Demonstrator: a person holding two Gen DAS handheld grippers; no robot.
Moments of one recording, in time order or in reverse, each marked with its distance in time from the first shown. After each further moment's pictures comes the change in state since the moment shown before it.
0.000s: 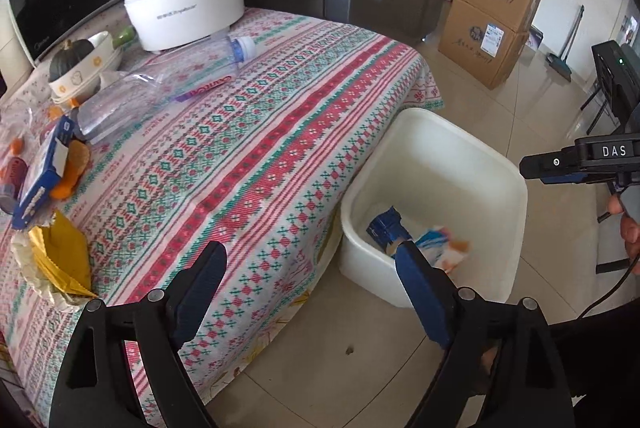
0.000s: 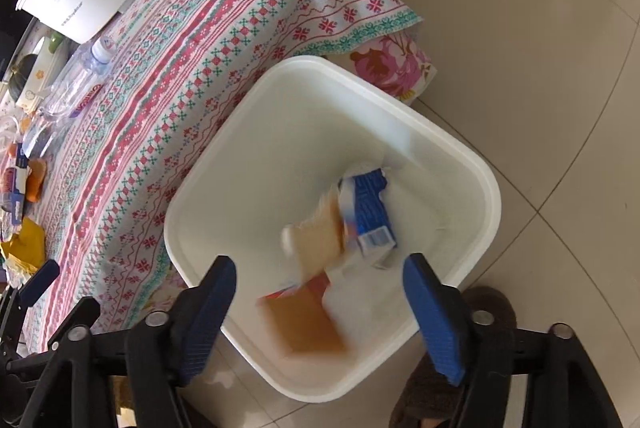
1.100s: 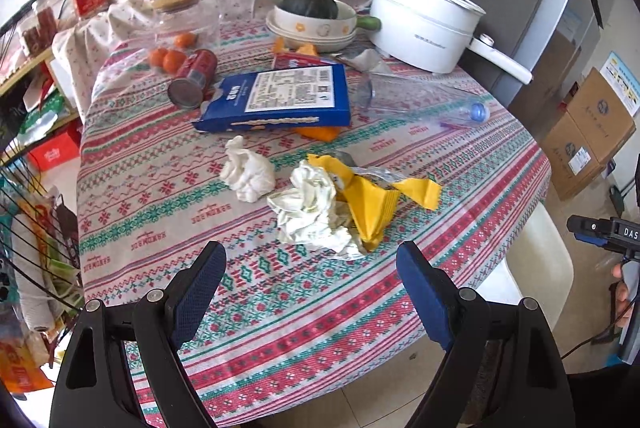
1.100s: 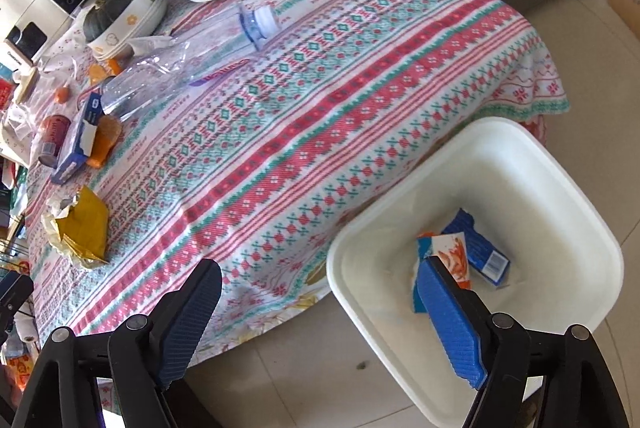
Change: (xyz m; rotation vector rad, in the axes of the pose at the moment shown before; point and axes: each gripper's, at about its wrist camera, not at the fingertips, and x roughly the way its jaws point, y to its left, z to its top) left arm -0.089 0.235 -0.072 -0.461 -0.056 0.155; right arm 0.015 0.166 0.004 -0.240 -0.043 0.028
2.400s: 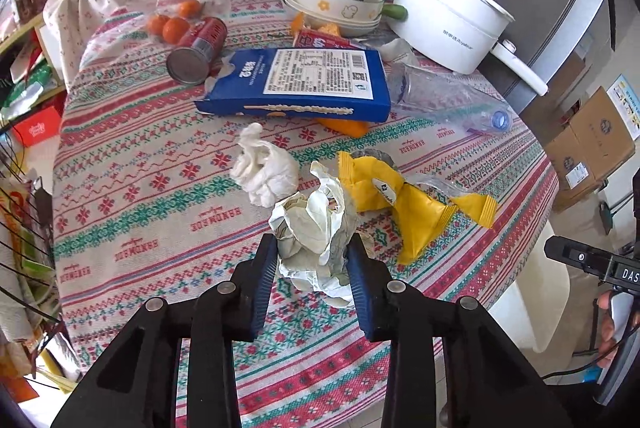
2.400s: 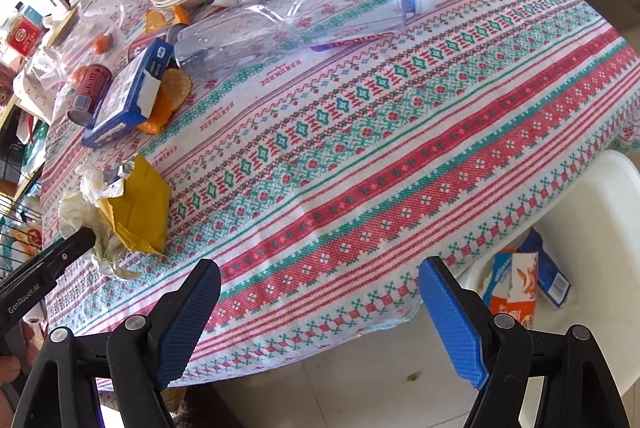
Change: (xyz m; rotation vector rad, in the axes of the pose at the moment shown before) left arm 0.036 0.033 0.012 -0.049 0.048 -0.046; right arm 0.048 0.103 0.004 -0.133 0.046 0.037
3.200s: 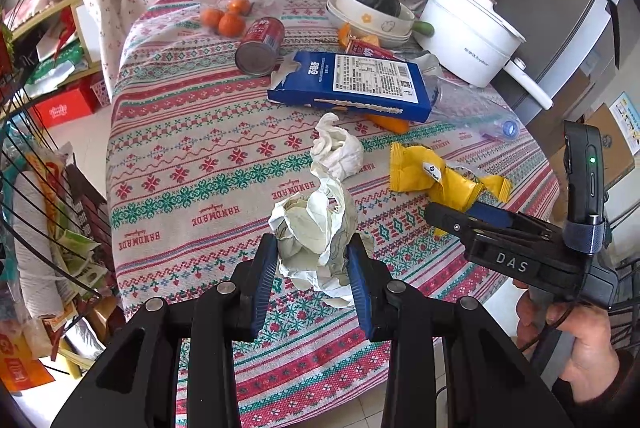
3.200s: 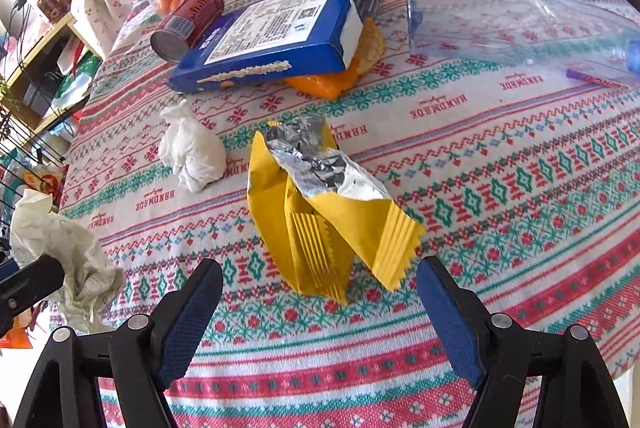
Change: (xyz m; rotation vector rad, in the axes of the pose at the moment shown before) left arm -0.033 0.048 -0.019 -0.052 -0.009 0.007; right arm 0.087 0.141 -0.010 -0.245 -0.057 0.053
